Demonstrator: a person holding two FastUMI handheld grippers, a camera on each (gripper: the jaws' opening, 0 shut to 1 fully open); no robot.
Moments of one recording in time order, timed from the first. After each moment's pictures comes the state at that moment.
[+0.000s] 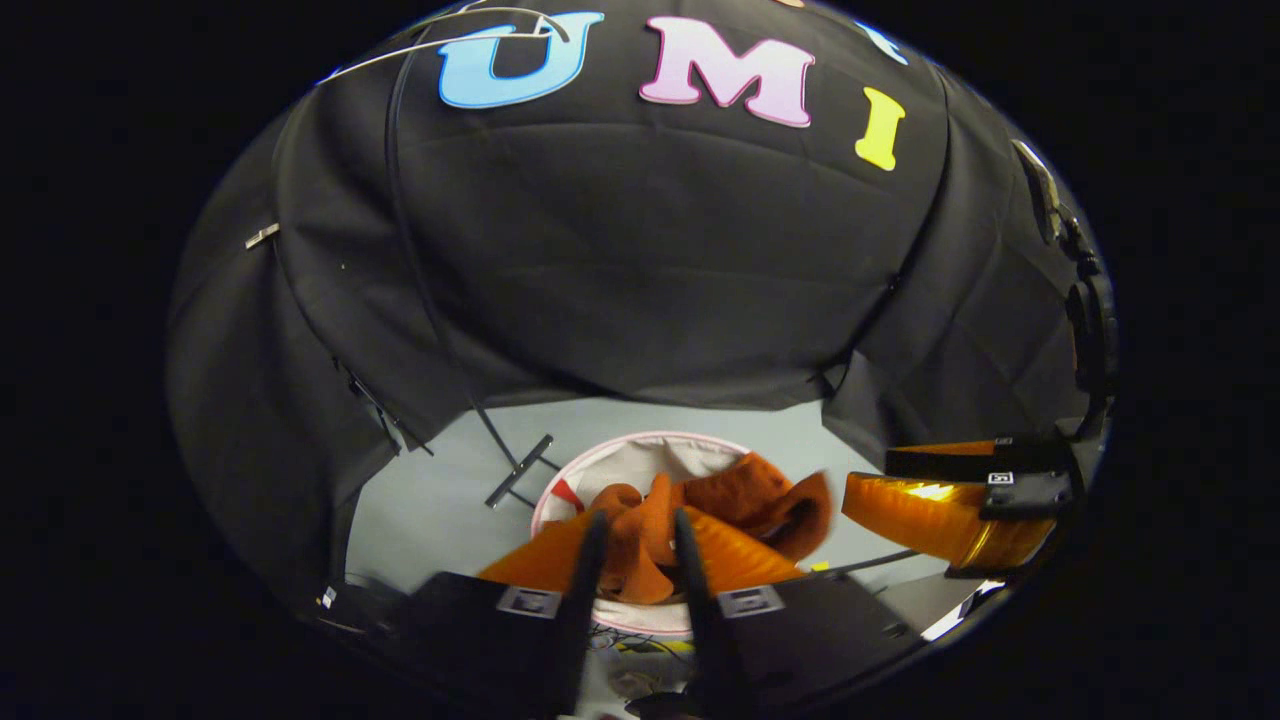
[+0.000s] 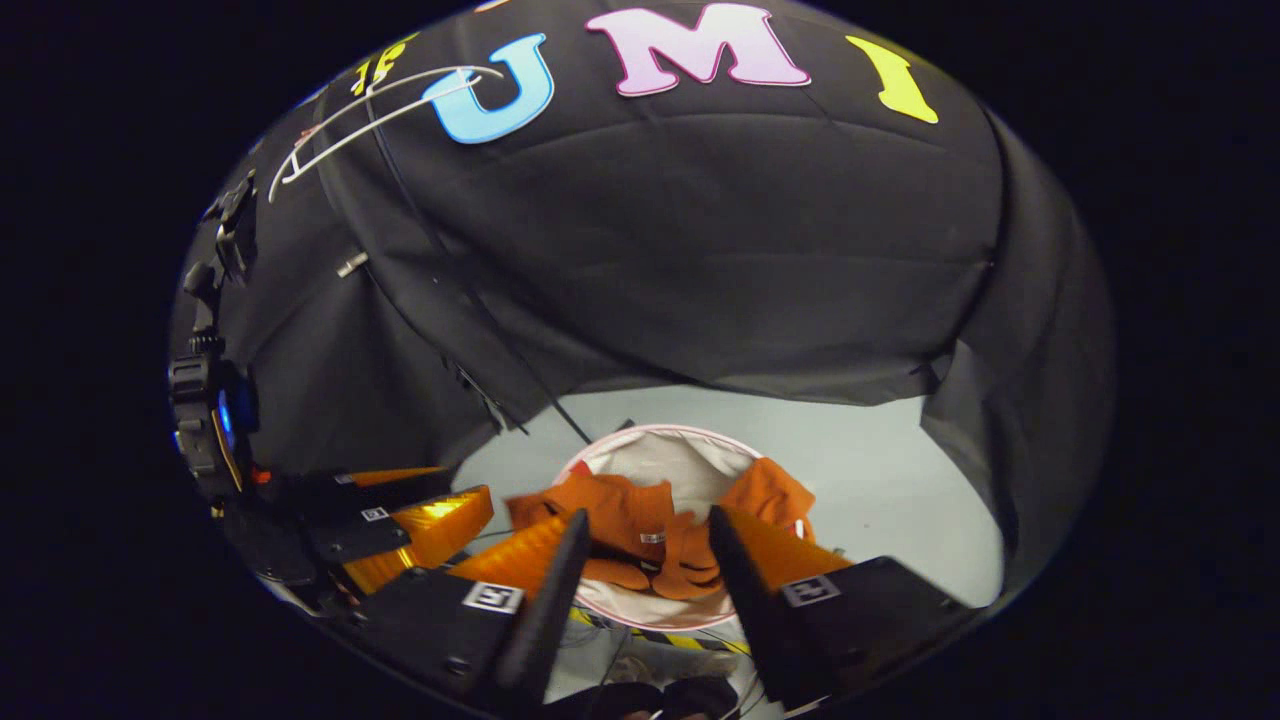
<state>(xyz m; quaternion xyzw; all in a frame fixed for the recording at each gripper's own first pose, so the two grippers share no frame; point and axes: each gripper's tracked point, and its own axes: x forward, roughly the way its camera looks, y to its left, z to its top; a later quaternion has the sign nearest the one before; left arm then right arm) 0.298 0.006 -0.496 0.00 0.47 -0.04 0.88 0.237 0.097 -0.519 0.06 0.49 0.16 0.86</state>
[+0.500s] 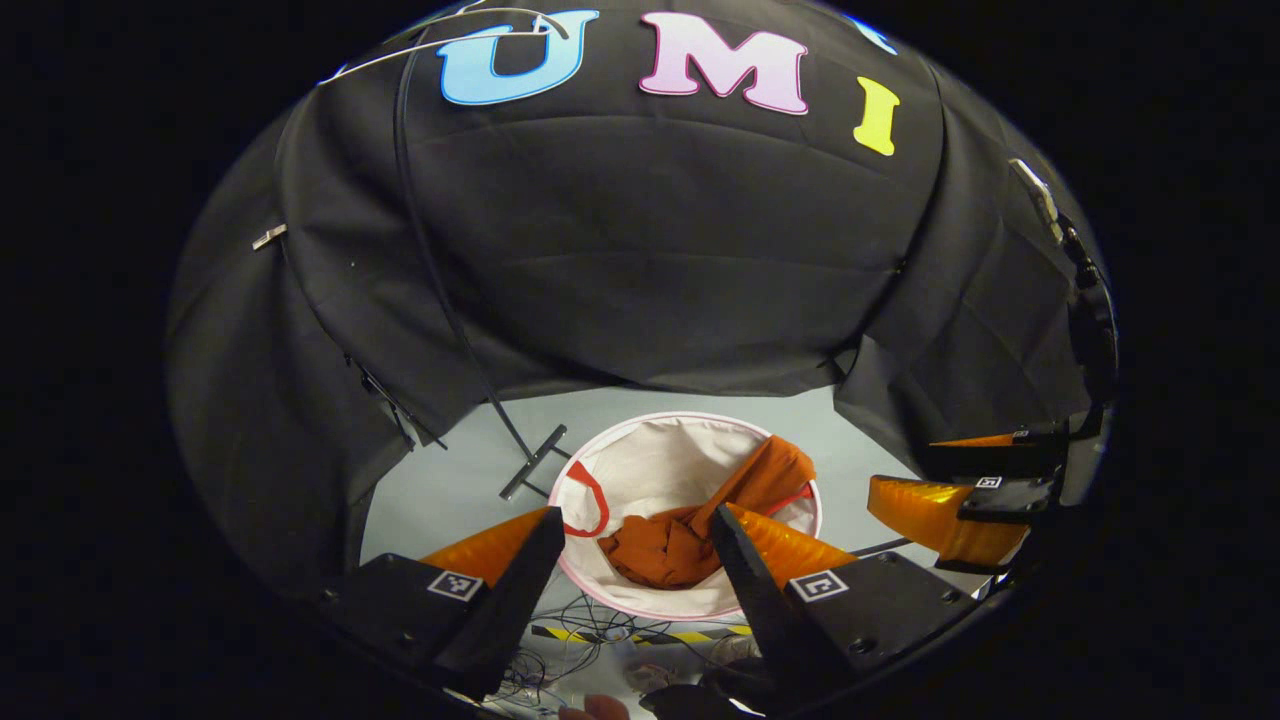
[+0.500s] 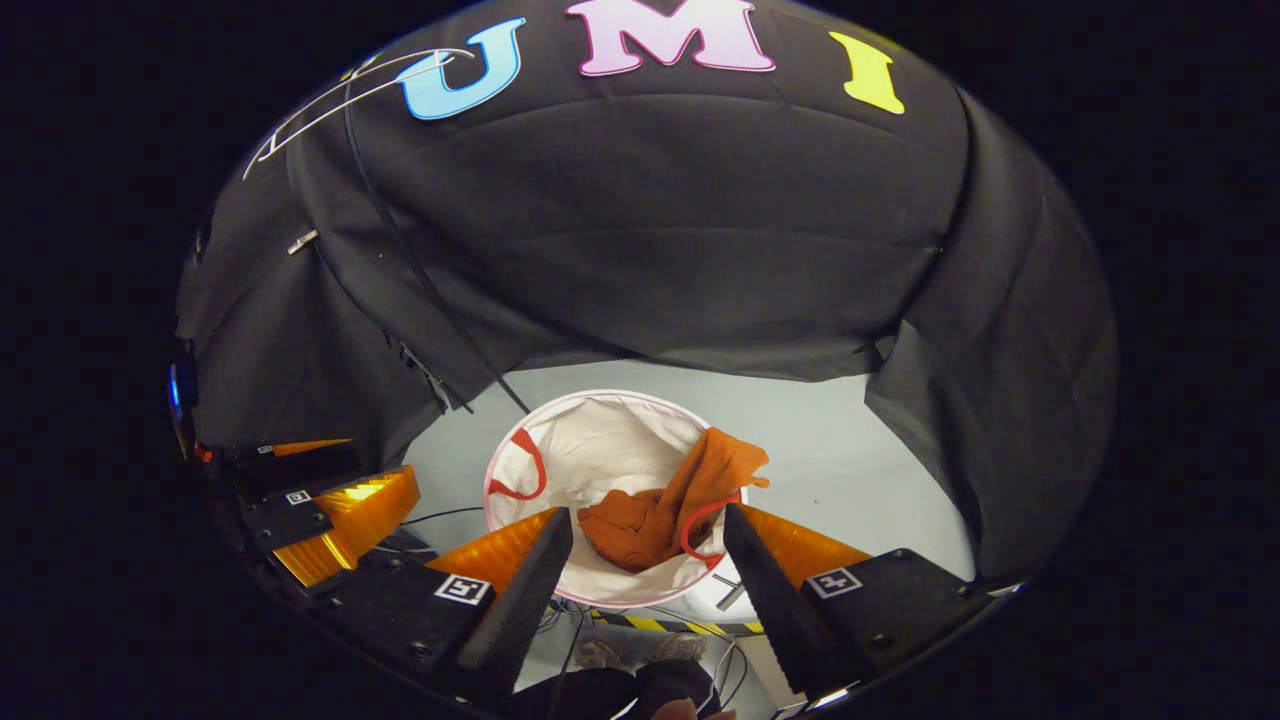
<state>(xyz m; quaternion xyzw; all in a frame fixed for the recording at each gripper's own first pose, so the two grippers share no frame) 0.284 0.008 -0.480 0.00 0.45 -0.04 0.89 0.212 0.063 -0.527 0.04 0.50 0.10 0.86</state>
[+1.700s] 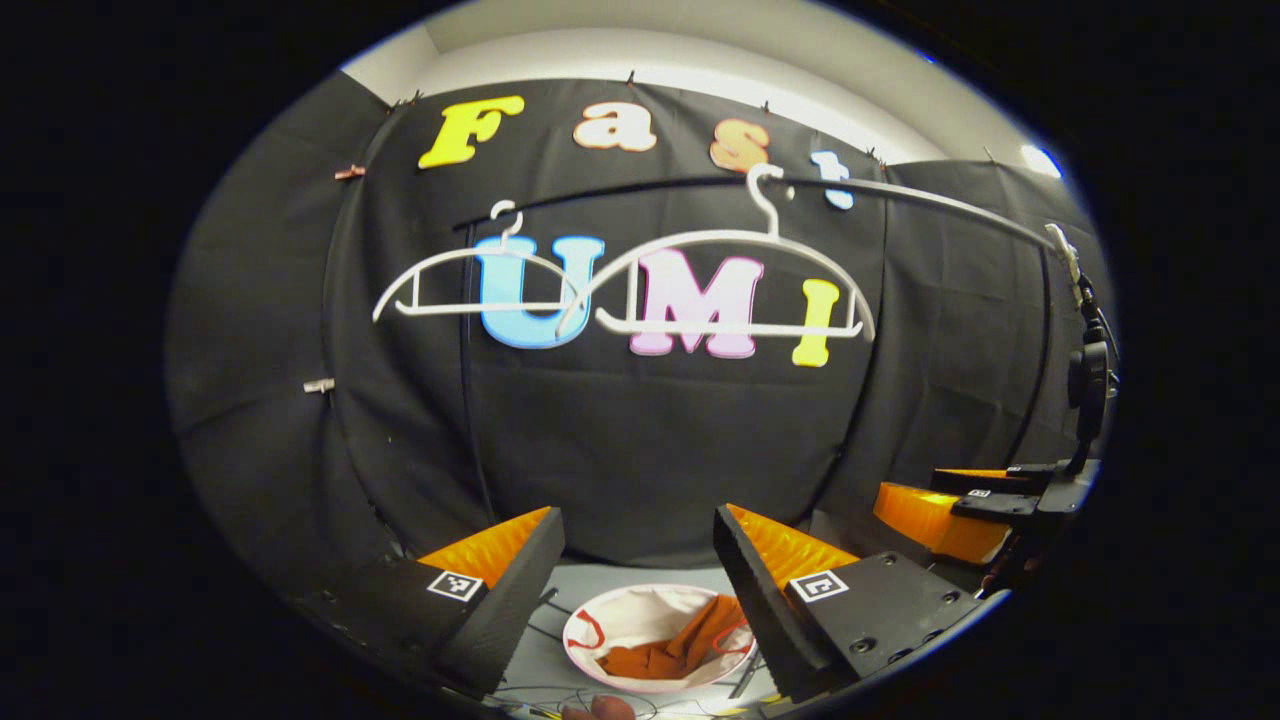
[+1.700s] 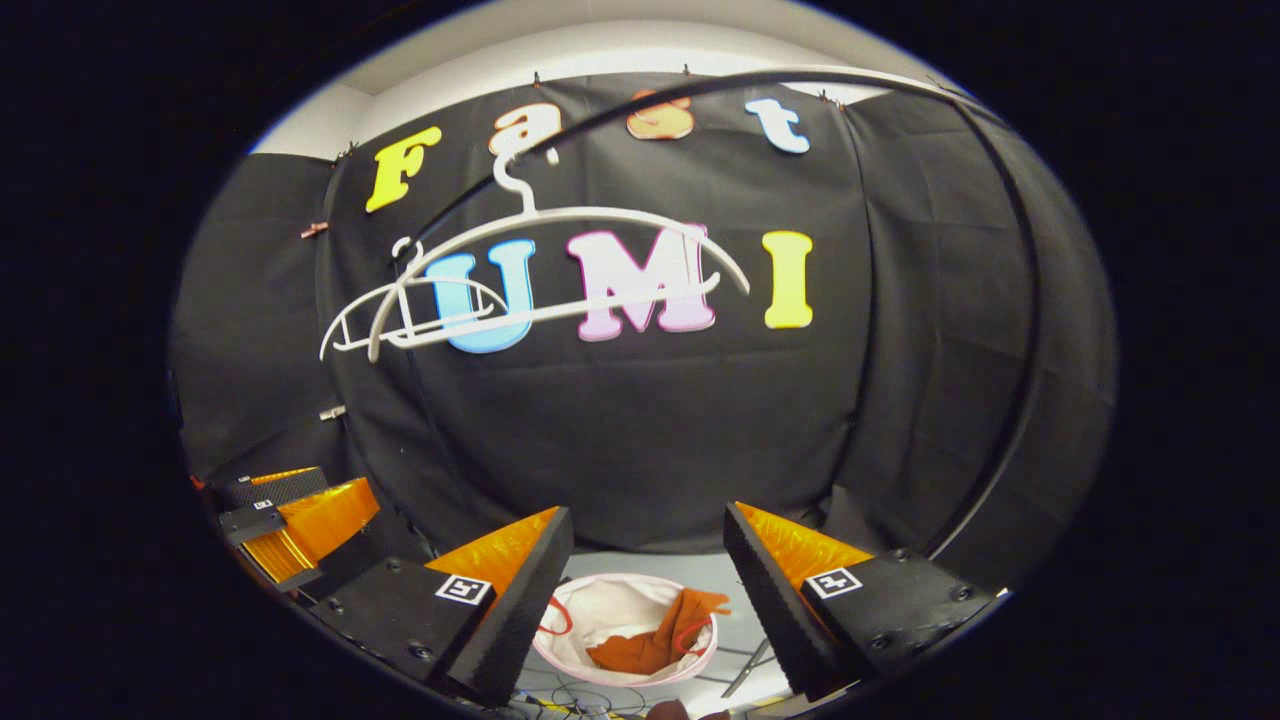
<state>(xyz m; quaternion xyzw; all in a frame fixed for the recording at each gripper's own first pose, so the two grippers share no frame) 0.240 0.027 -0.147 -0.02 0.14 -0.07 0.99 0.206 0.034 -0.183 0.06 0.18 0.02 0.98</state>
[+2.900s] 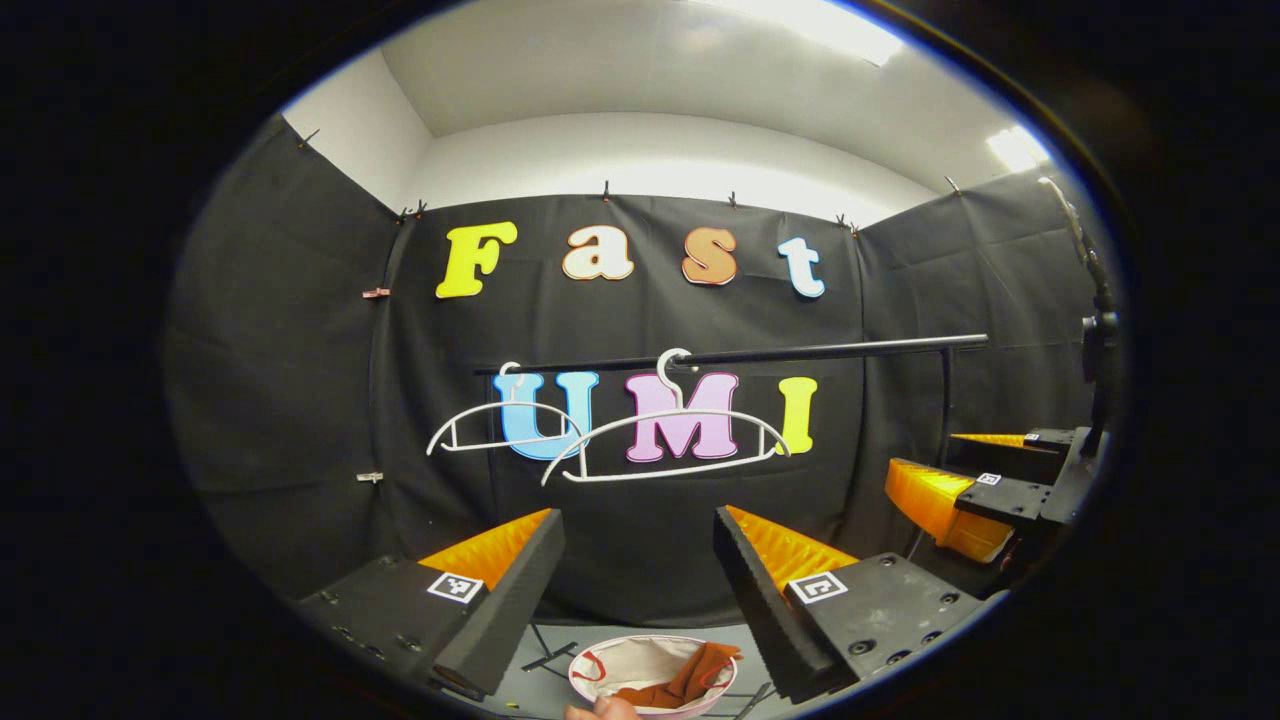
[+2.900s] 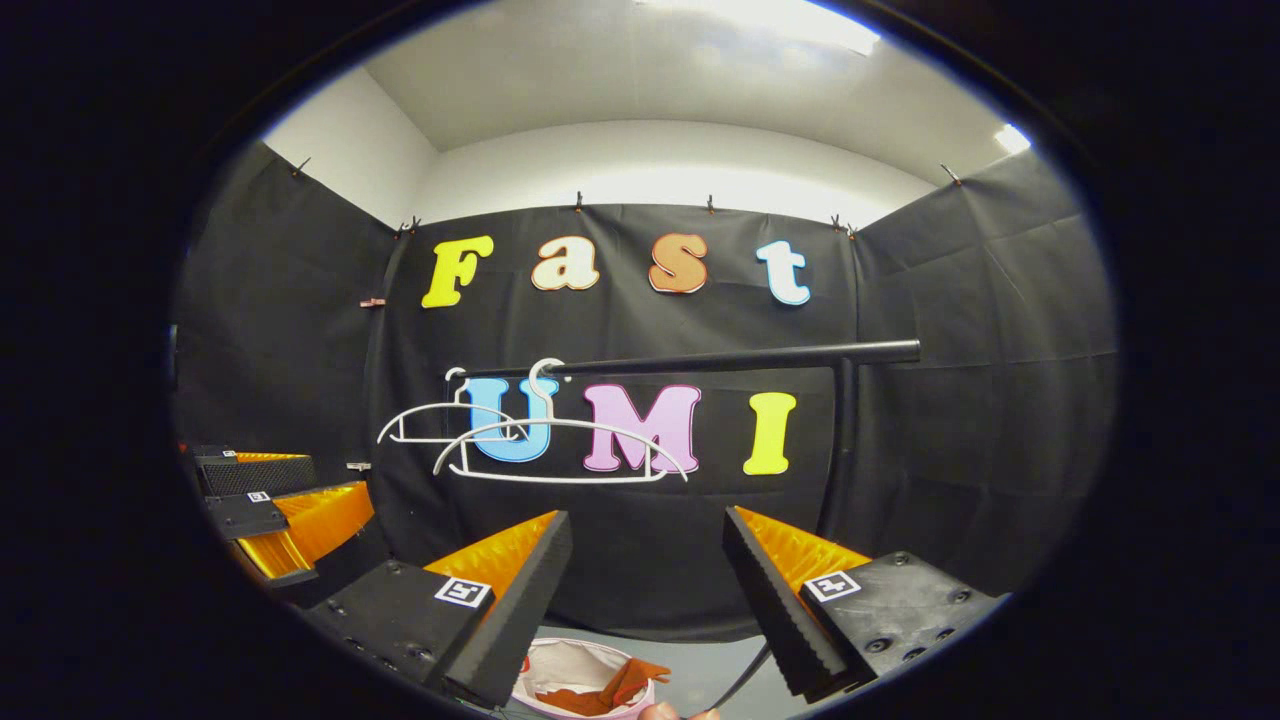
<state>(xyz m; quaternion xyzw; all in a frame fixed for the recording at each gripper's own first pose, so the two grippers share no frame) 0.121 -0.045 -0.007 0.02 0.02 -0.02 1.00 0.123 -0.037 -0.019 0.02 0.01 0.07 1.00</state>
